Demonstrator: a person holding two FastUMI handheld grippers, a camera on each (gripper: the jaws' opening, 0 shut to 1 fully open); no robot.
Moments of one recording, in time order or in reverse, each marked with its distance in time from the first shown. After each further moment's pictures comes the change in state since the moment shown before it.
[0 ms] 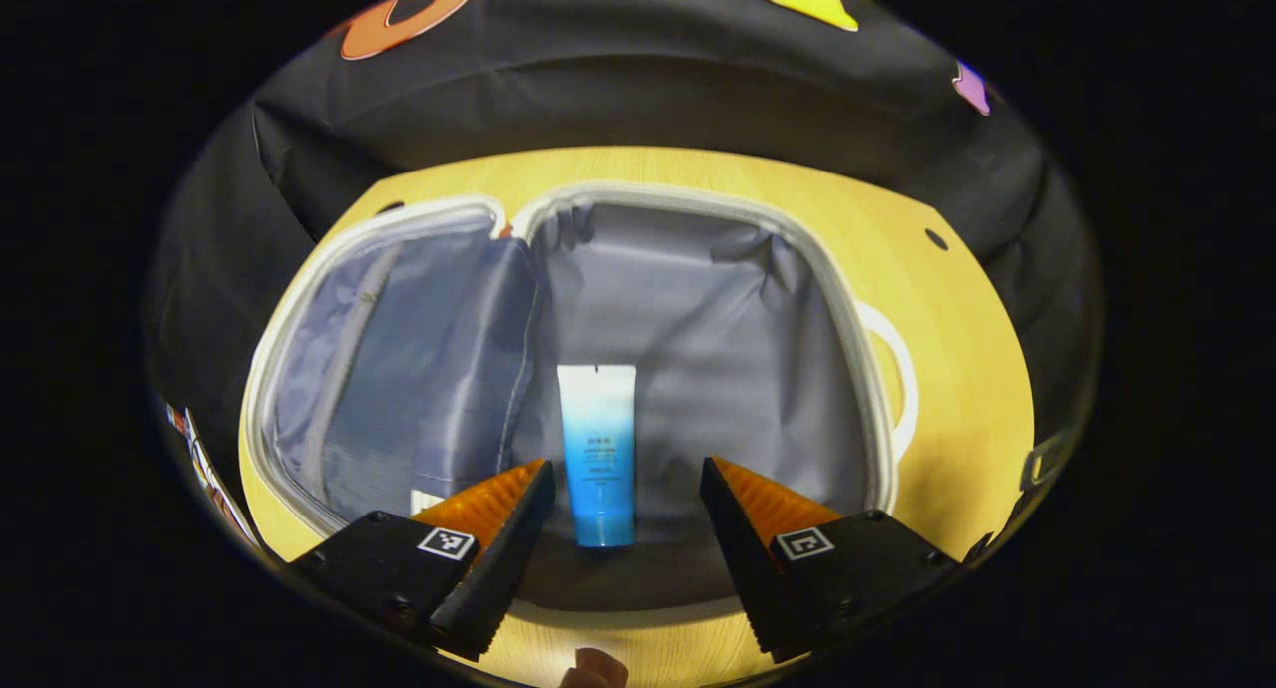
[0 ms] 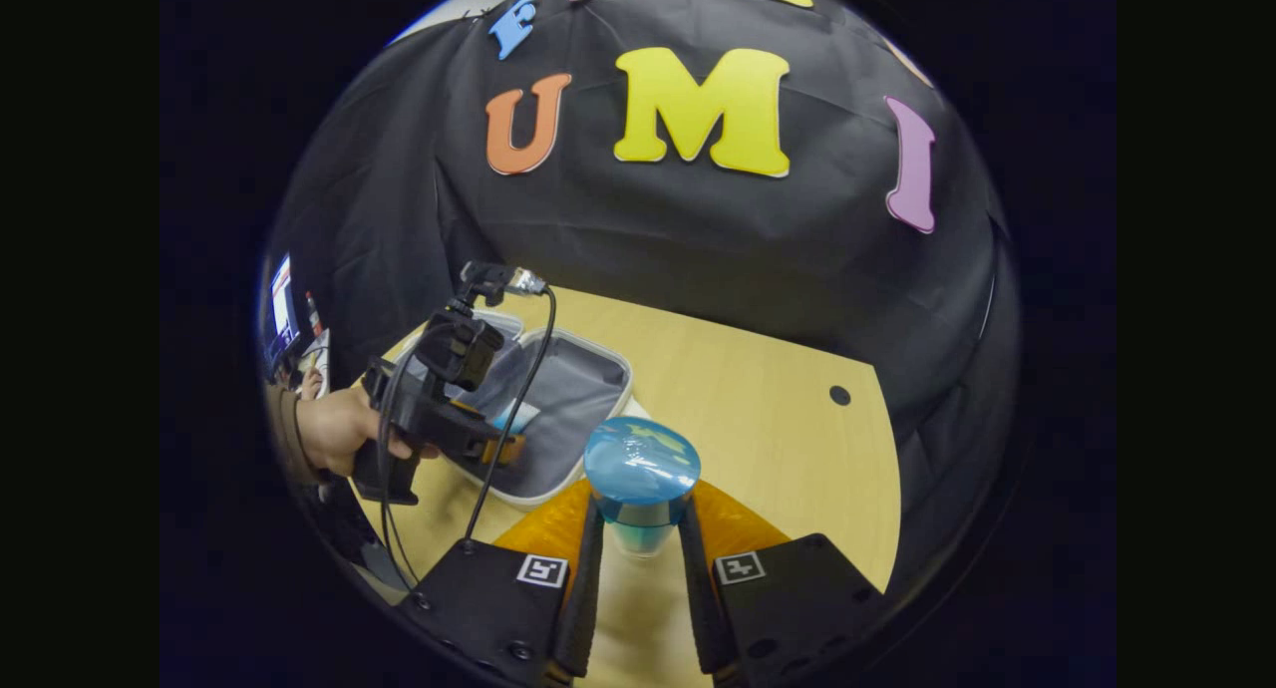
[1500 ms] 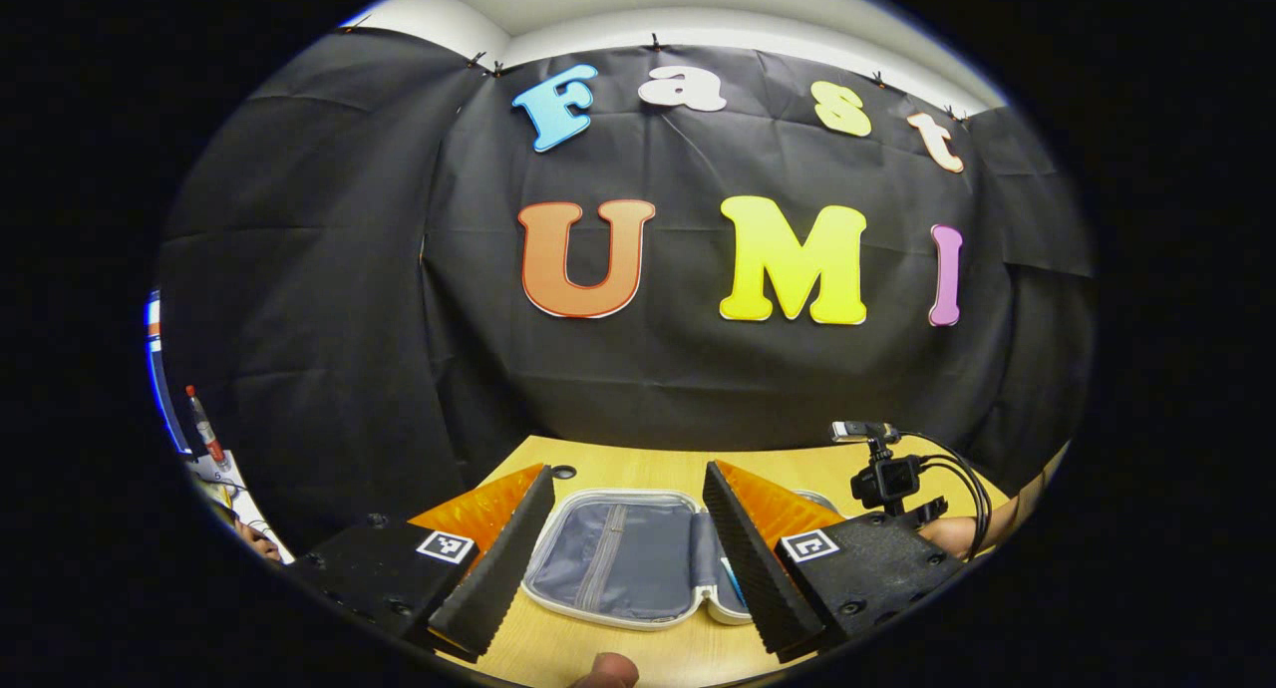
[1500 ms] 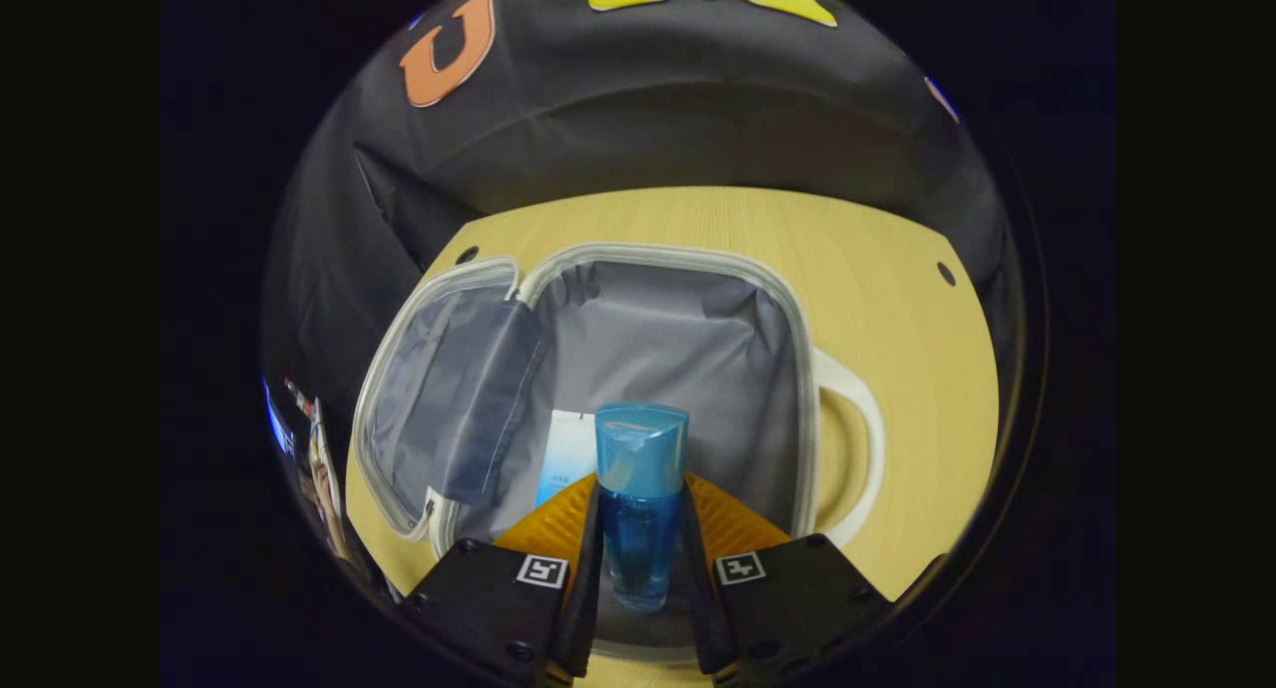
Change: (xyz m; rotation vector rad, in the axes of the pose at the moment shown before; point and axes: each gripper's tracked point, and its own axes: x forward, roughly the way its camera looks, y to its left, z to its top) left arm -0.257 0.168 0.077 -0.059 -0.826 0.102; right arm 0.220 0.137 -0.054 0.331 0.374 -0.010
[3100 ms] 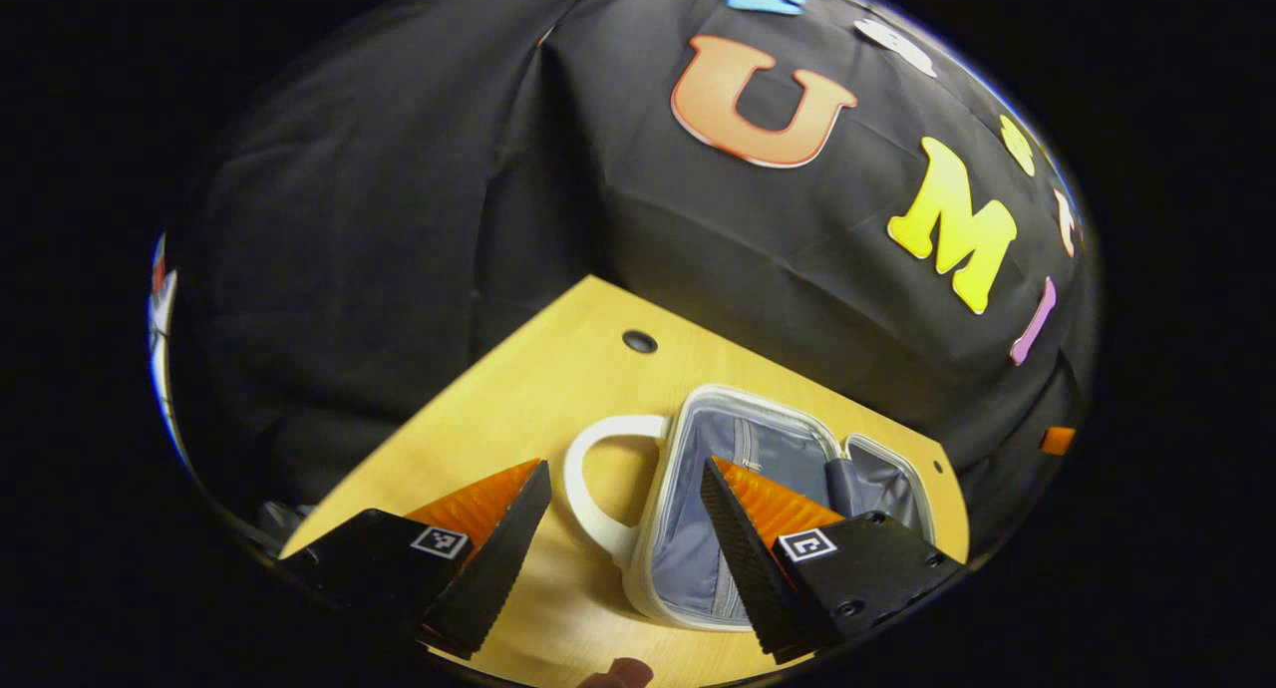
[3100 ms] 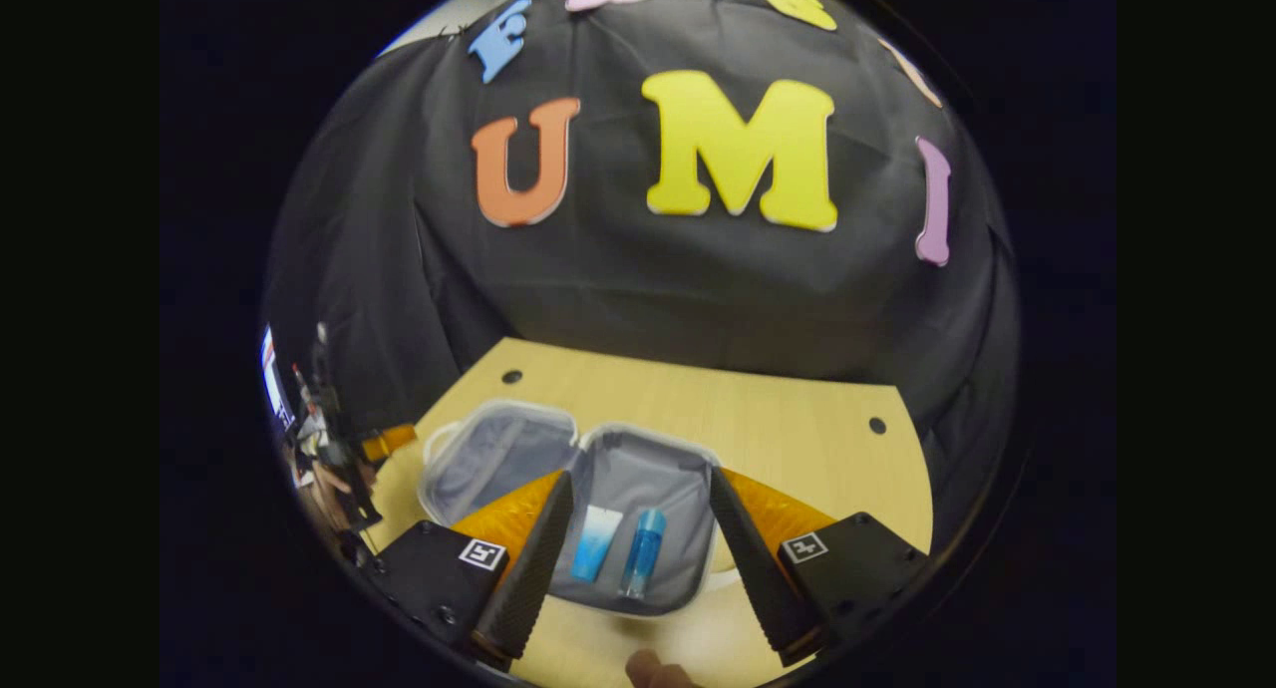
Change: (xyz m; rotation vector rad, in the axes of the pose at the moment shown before) left arm 0.142 0.150 -0.195 -0.430 0.420 -0.022; right arm -0.263 0.038 0.109 -0.204 -0.558 -0.026
